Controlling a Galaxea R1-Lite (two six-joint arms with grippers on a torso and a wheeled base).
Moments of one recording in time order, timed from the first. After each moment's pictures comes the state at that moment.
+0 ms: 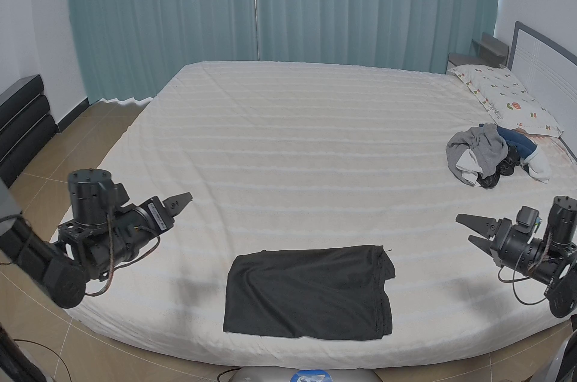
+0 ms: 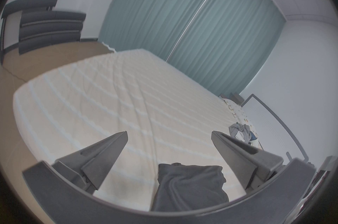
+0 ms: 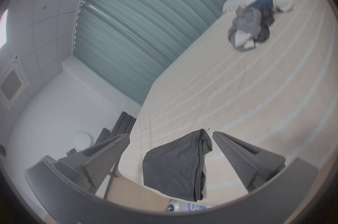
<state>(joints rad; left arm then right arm) -0.25 1.79 -0.47 -0.96 0.03 -0.62 -0.02 1.79 -0.11 -1.40 0.50 0.73</state>
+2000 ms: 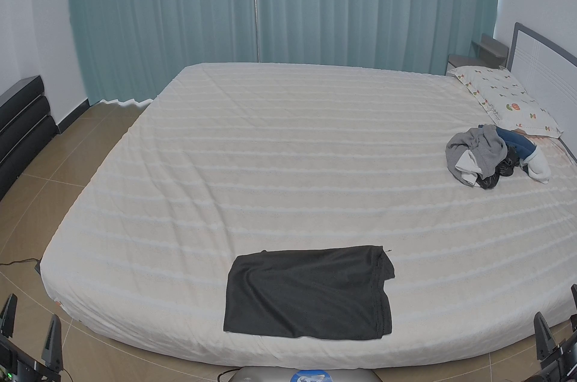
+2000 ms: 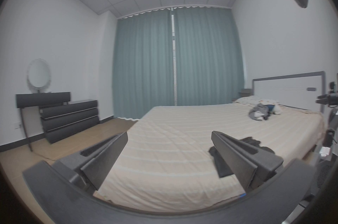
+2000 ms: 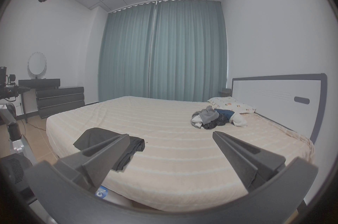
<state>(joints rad) -0.01 0.01 -0.02 -0.07 0.08 0.03 -0.01 0.01 -0.02 -0.03 0.04 -0.07</state>
